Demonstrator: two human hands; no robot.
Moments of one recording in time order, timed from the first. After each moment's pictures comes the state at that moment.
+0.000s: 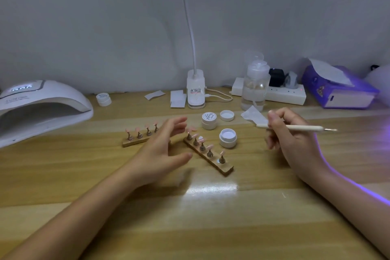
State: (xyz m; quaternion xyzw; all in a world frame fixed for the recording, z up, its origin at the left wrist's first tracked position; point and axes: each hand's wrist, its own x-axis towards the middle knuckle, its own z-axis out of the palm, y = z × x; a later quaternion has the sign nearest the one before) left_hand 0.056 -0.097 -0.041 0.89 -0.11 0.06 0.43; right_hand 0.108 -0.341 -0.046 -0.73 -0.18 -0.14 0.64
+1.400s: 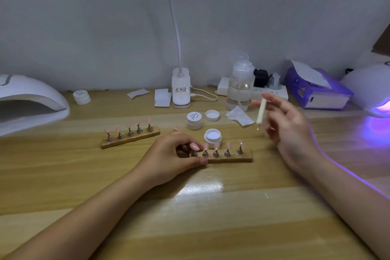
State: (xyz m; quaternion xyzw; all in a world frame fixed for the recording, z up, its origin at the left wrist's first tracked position) left_hand 0.074 -0.135 -0.052 0.89 -0.12 0.07 0.44; right_hand 0.123 -0.355 -0.033 -0.65 -0.09 -0.06 0.75
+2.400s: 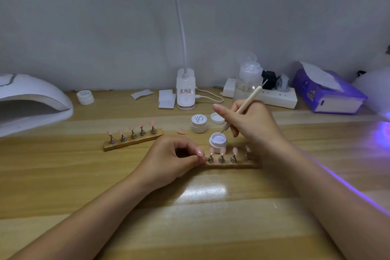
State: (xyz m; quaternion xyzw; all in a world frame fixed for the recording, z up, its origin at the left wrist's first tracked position) left_hand 0.075 -0.130 -0.053 0.84 -0.10 0.06 0.53; right_hand 0.148 -0.301 -0.028 -0.81 -0.15 -0.08 0.56
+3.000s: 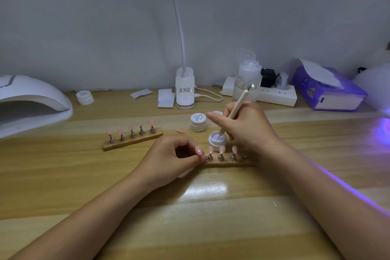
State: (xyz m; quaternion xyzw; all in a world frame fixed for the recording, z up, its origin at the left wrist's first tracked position) left_hand 0.076 -0.131 -0.055 0.84 -0.11 0.06 0.52; right_hand 0.148 -0.298 -0.033 -0.86 -0.18 -0.07 0.47
